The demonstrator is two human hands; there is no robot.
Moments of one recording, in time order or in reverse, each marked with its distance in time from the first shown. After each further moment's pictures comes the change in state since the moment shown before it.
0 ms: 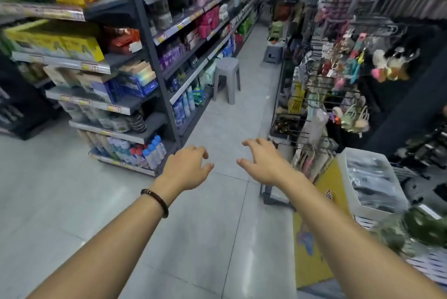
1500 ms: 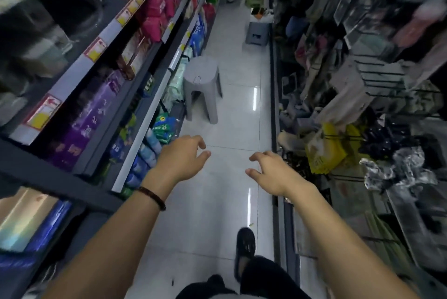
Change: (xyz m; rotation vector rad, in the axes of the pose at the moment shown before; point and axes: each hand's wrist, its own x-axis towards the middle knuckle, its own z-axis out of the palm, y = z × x) left_hand 0.880 -0.116 0.009 -0.080 -0.253 0.091; right_hand 0.789 0.206 -0.103 0.111 -0.200 0.276
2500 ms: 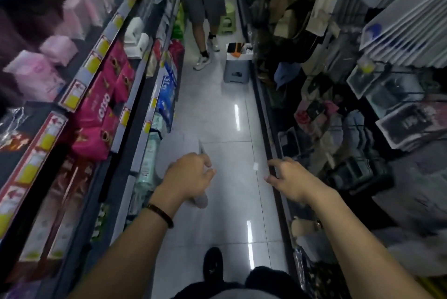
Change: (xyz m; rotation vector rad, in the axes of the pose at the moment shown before) left_hand 0.666 -0.017 -0.169 -0.072 -0.104 0.164; right_hand 0.563 0.052 -0.335 0.051 0.024 0.217
